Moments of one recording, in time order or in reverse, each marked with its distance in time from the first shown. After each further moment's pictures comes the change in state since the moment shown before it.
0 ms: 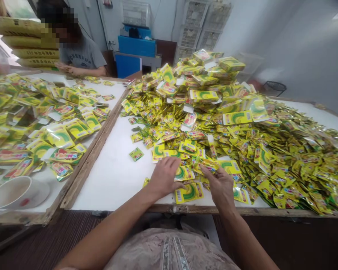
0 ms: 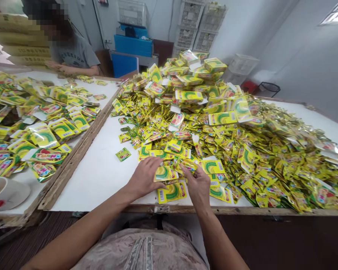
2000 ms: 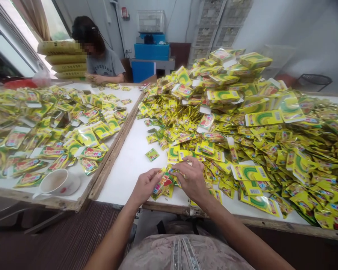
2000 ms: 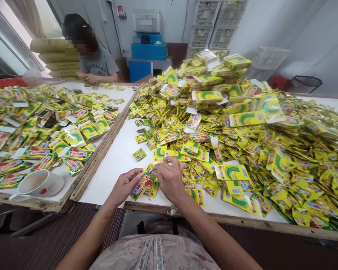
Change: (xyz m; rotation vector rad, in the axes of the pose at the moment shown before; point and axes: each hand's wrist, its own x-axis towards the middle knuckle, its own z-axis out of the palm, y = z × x) left_hand -0.077 -0.047 -0.036 -0.976 0.185 -0.561; right_hand -0.020 -0.021 0.091 -0.552 -0.430 -0.700
